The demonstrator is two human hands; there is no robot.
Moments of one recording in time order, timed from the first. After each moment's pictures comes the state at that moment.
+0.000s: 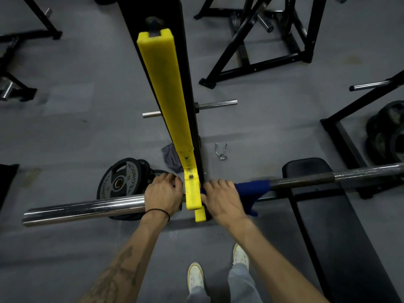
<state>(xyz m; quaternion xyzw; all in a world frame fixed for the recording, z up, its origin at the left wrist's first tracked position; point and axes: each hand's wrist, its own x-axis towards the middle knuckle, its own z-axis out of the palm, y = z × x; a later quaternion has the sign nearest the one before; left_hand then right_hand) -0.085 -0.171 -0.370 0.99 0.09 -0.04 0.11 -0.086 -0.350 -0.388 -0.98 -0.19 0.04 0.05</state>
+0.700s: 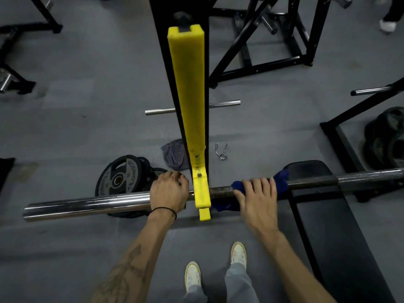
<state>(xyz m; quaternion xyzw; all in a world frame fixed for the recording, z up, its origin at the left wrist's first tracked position) -0.082 -0.169 -0.385 0.99 0.09 -0.02 0.14 -0.107 -0.422 -0.397 -1.00 -0.03 -0.05 0.06</state>
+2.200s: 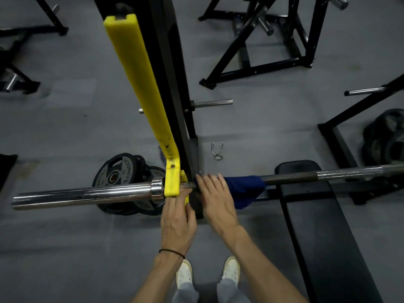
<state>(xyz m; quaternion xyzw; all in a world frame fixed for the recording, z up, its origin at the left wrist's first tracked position) -0.179 -0.266 -0.379 0.93 0.07 0.13 0.33 -0.114 -0.388 -0.413 -0.96 -0.24 -0.09 0.10</state>
